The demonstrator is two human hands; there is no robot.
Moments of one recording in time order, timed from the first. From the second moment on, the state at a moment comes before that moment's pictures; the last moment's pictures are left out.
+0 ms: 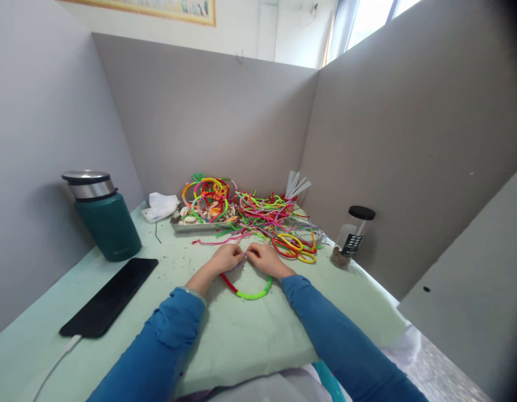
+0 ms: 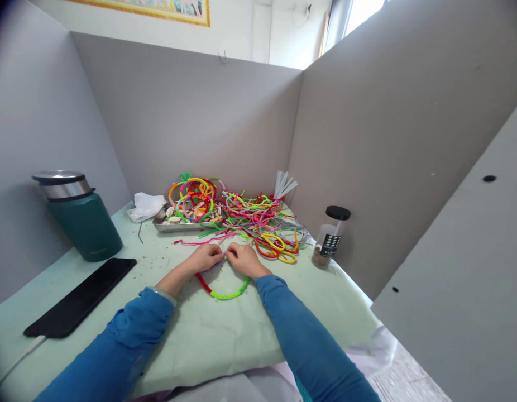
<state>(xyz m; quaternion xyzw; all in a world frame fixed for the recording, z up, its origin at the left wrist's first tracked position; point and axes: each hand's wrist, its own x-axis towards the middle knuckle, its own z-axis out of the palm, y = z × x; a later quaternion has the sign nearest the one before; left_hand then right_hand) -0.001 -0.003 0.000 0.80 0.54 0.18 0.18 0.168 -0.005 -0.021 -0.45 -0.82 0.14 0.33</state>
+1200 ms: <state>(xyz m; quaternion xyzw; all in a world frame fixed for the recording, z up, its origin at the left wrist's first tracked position) 0.000 0.002 -0.007 0.80 0.55 0.17 0.14 0.169 -0.005 -0.021 -0.46 -0.82 0.14 0.32</state>
